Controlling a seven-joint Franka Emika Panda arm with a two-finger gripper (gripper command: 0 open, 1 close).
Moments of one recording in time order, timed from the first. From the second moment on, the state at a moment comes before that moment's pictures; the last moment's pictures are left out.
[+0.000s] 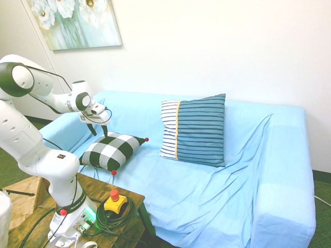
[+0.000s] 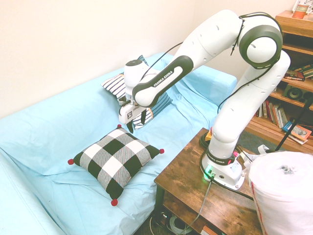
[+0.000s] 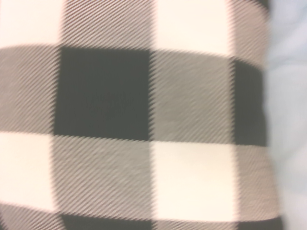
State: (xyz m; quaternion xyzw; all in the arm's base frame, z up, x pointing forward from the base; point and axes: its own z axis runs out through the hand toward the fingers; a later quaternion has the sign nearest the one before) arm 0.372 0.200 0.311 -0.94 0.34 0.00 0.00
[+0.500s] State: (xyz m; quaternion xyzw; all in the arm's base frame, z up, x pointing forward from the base) arm 0.318 0.225 0.200 -0.94 0.34 0.04 -0.01
